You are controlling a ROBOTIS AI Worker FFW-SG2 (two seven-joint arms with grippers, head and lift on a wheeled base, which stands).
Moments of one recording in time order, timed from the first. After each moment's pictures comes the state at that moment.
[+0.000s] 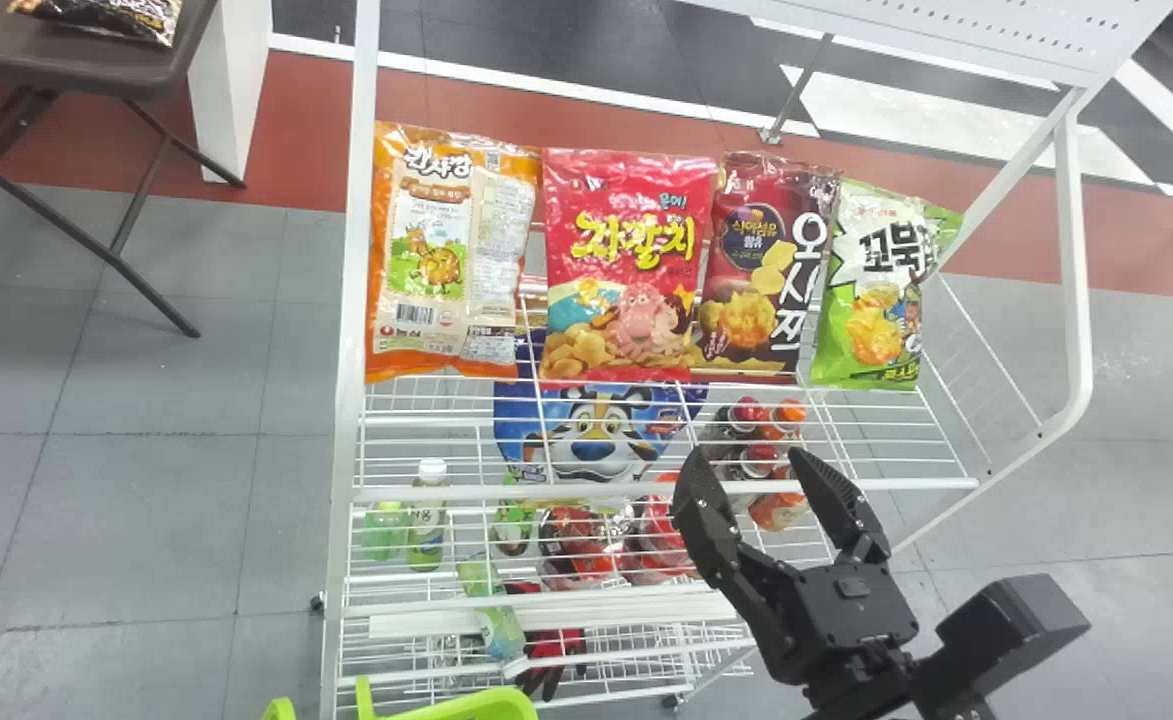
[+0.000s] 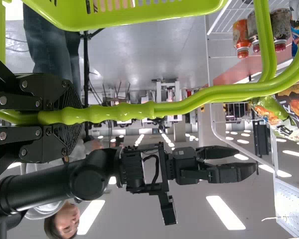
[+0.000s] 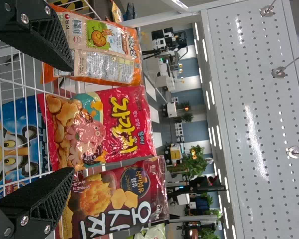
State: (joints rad) left arm 0.69 0.02 0.01 -2.11 0.27 1.36 -1.30; right arm 0.87 -0.12 -0.14 -2.24 -0.33 -0.12 0.13
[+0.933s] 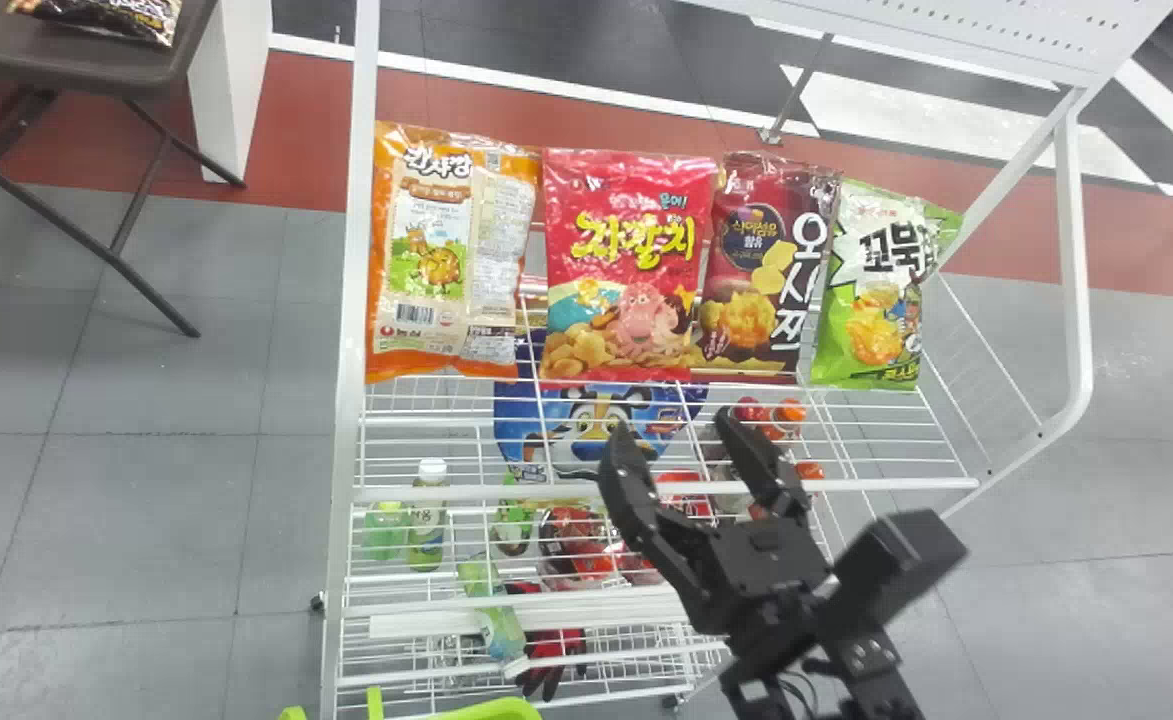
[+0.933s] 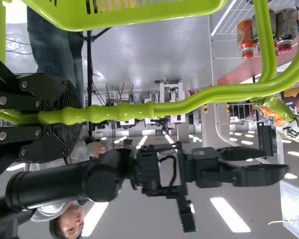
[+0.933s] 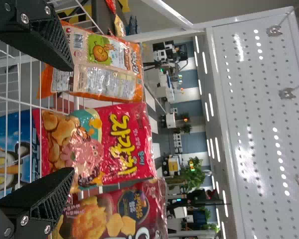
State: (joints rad) left arm 0.69 0.03 -0.01 -2.10 0.25 1.34 -1.31; right arm 0.73 -0.10 -0.06 -2.19 -0.23 0.00 0.14
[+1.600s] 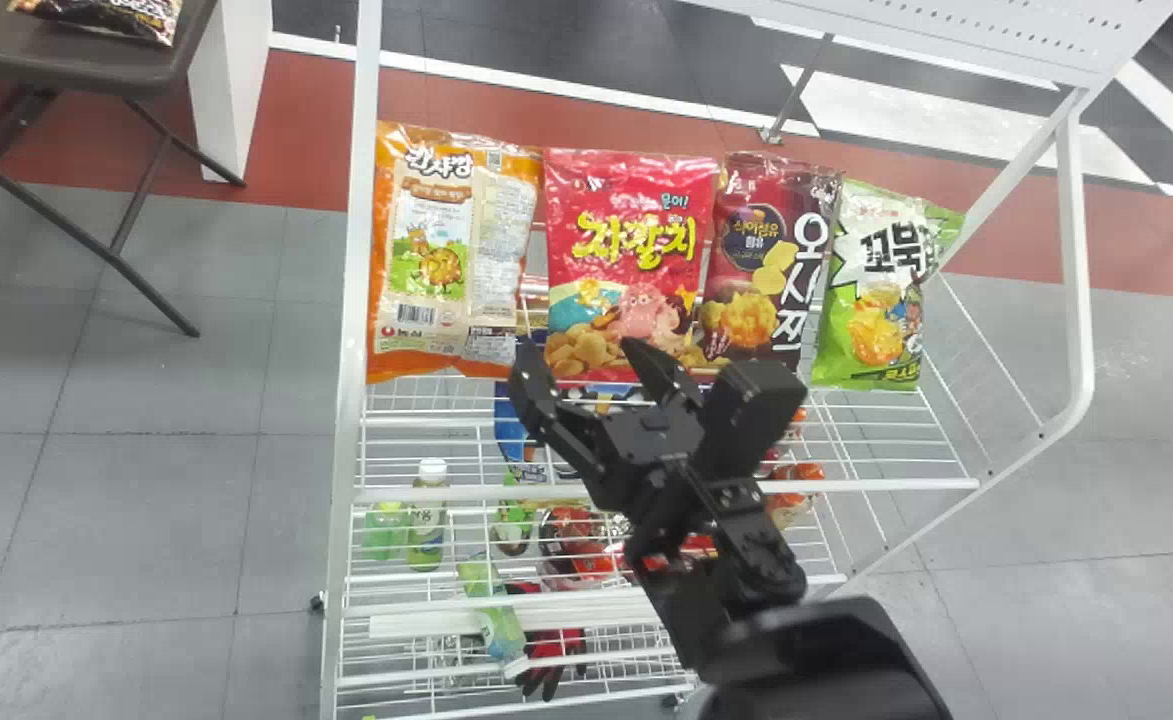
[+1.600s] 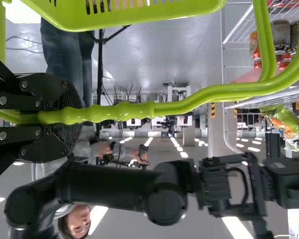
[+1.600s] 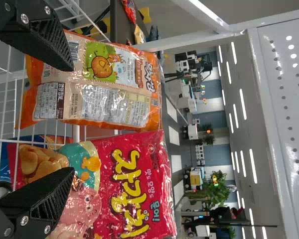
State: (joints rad) left arm 0.69 0.06 -0.02 -2.06 0.24 1.36 -1.33; right arm 0.37 -0.03 0.03 -2.03 -0.13 0.26 0.12
